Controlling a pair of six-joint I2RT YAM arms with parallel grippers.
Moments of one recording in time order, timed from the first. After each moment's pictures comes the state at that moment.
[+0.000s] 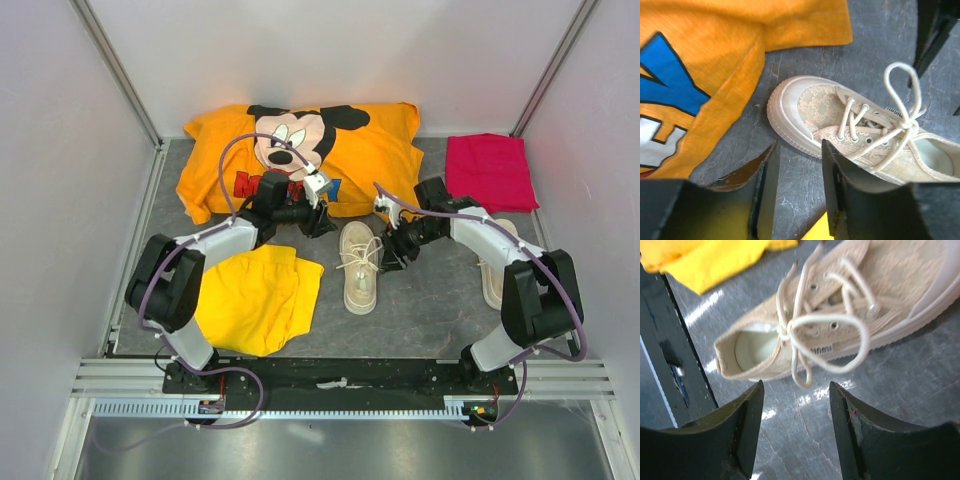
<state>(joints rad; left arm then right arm) -0.48 1.71 1.02 0.19 0.64 0.16 0.29 1.57 1.07 -0.74 -0.76 -0.53</state>
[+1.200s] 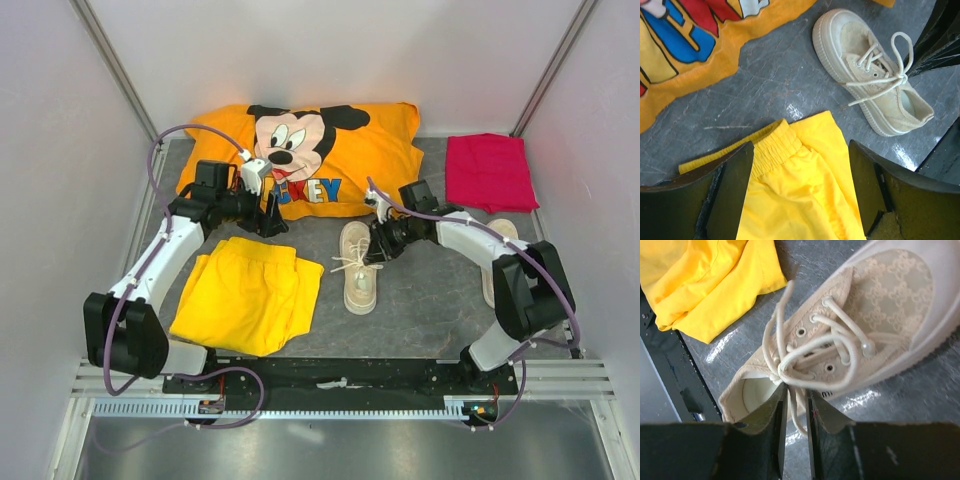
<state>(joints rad) -0.21 1.38 1.13 -0.53 0.58 0.10 0.35 1.60 1.02 -0.47 -0.72 -0.15</state>
